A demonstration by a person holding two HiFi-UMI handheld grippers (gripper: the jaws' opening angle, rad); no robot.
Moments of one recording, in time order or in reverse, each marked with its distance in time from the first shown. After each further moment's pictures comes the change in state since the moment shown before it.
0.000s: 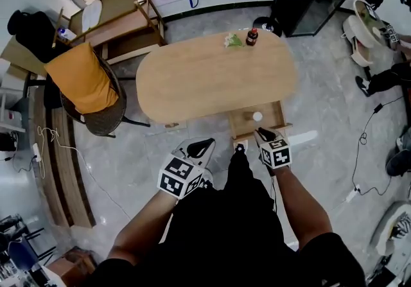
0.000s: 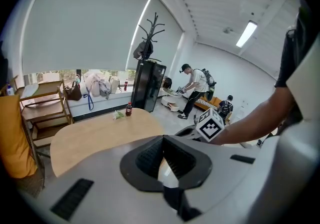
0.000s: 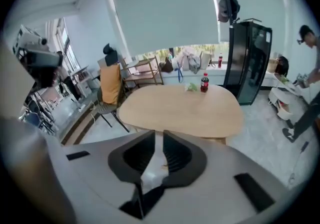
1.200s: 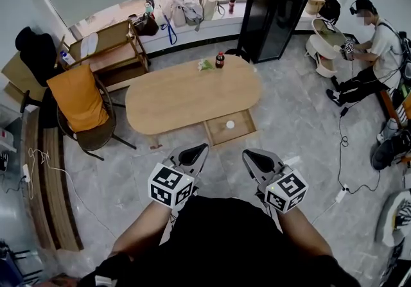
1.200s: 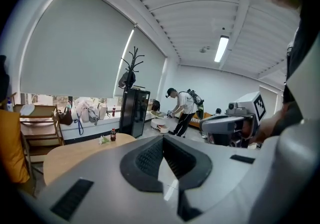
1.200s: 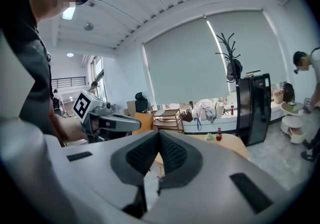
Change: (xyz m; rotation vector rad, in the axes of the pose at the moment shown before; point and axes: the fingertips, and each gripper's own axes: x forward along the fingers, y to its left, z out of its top) left arm -0.111 -0.173 0.030 0.109 -0.292 -0.064; right arm -0.336 0.169 0.043 -0.134 -0.569 0.144
